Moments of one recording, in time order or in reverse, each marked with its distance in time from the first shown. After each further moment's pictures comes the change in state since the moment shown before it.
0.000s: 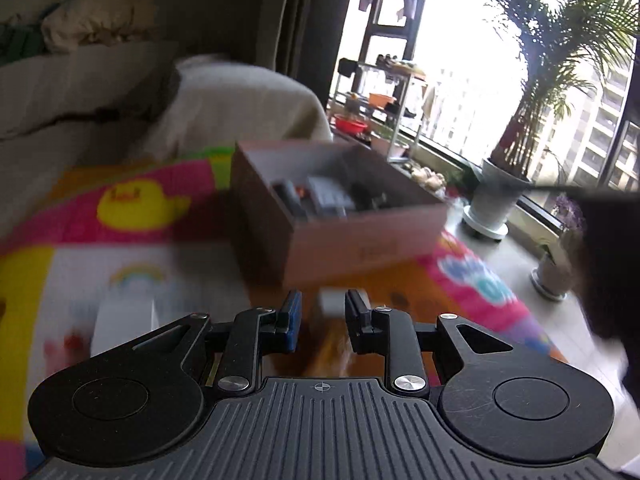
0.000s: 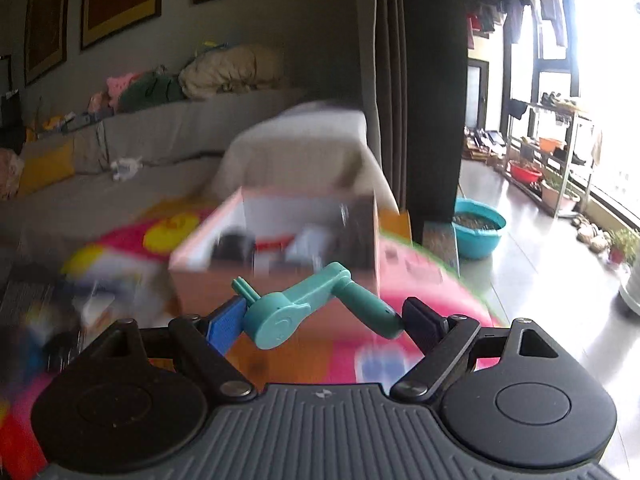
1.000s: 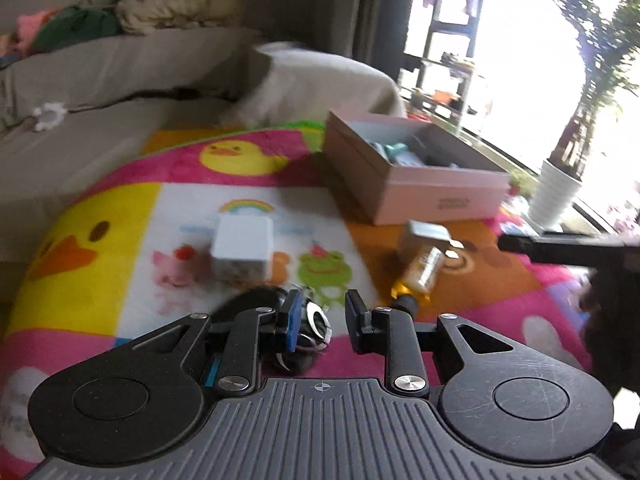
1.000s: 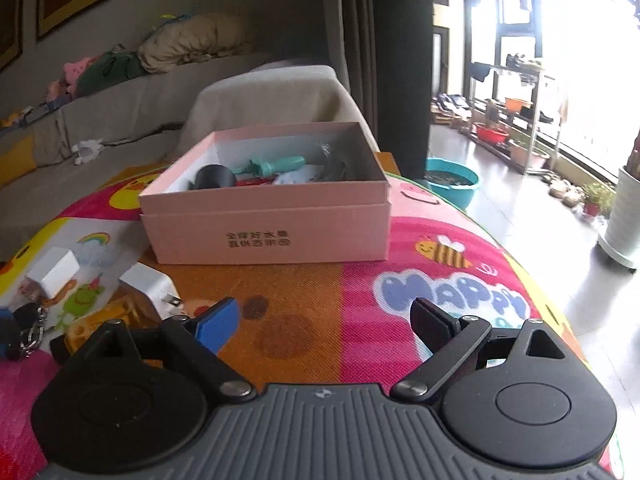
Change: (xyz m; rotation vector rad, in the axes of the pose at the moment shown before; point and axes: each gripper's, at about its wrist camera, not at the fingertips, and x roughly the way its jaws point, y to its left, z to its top) left arm -0.055 0.029 -0.043 -0.071 0.015 0.203; right arm 0.024 0.027 -0.077 0.083 0.080 -0.103
